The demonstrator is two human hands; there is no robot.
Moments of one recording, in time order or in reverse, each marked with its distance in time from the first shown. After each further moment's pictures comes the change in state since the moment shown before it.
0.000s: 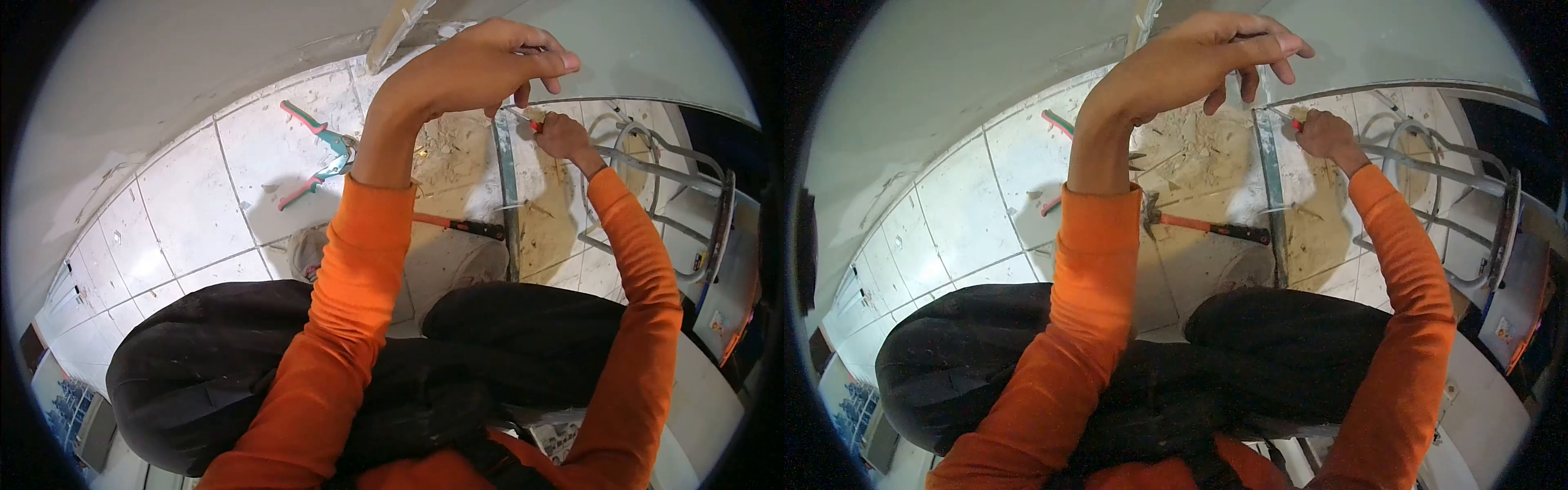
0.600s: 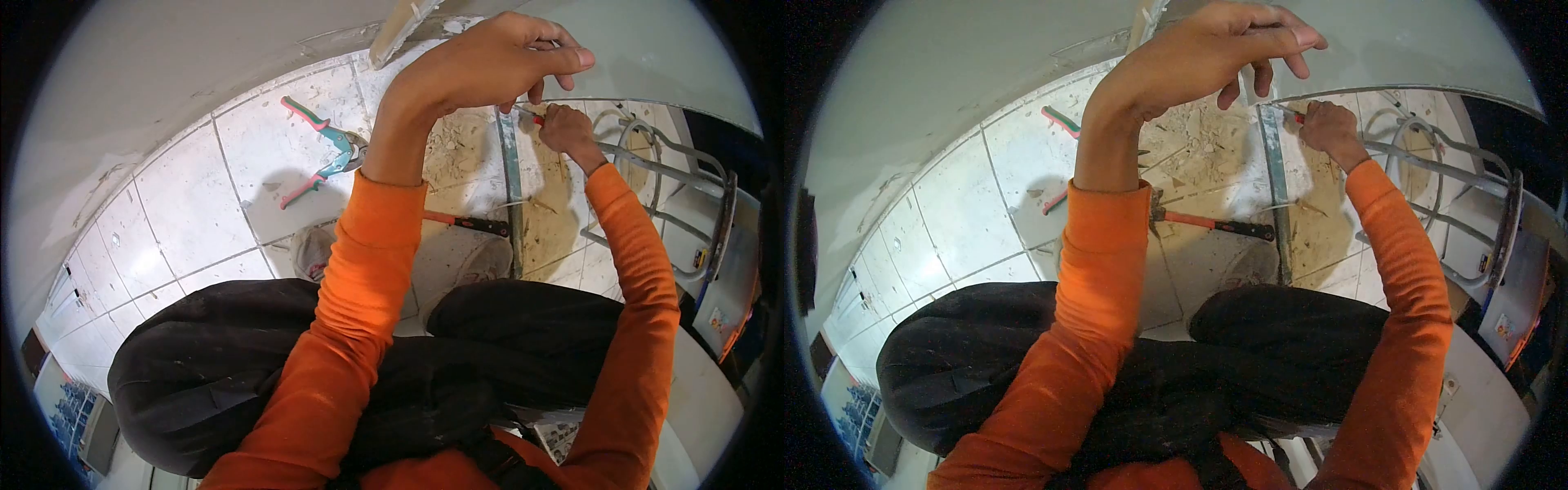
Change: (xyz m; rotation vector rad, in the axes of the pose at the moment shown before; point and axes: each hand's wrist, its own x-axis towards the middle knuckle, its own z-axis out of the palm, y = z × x) left_hand 0.004 -0.008 -0.001 -0.056 0.034 0.029; right_hand -0.004 -0.019 -0.017 -0.130 0.029 0.009
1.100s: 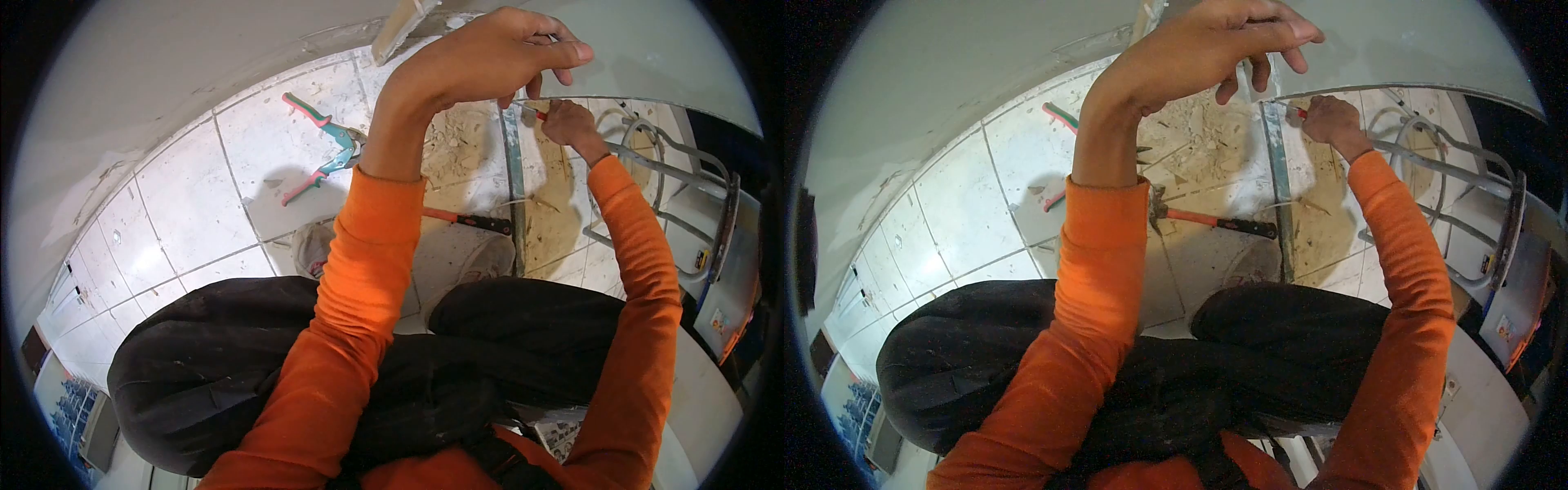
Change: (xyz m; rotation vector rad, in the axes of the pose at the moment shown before) left_hand -0.002 0.019 -0.014 -0.028 -0.118 -0.196; right_hand 0.008 -0.002 -0.009 0.006 -0.052 0.002
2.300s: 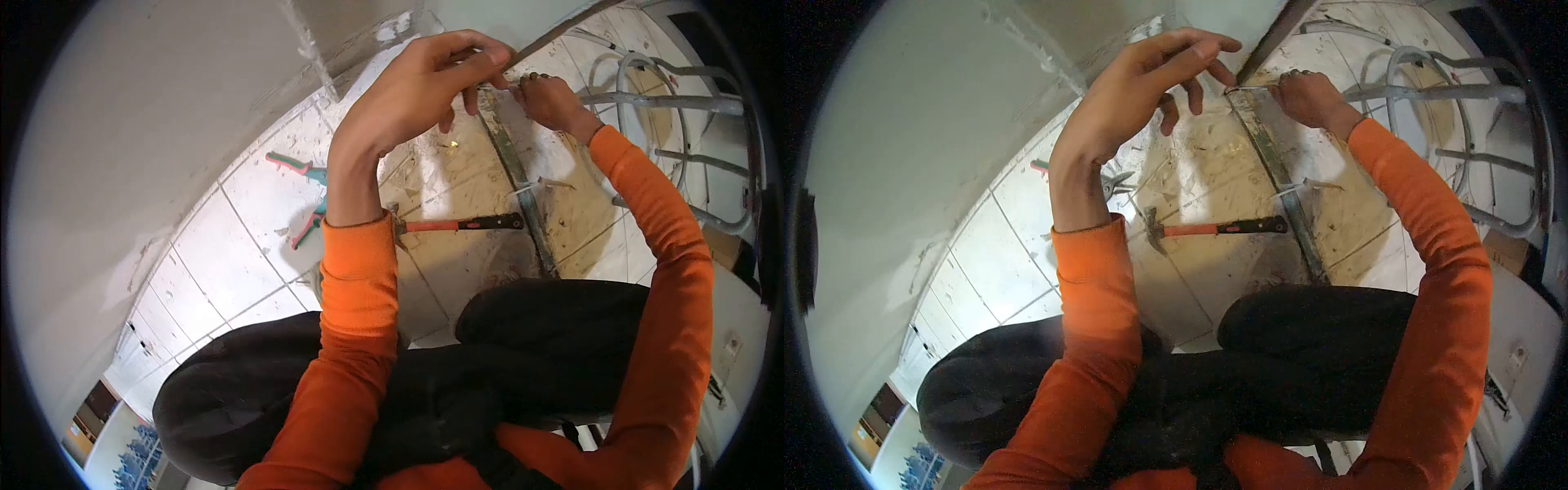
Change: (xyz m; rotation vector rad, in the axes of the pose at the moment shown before) left_hand 0.029 -0.032 0.056 0.229 -0.002 0.006; right_hand 0.024 0.040 0.096 0.313 0.537 -0.269
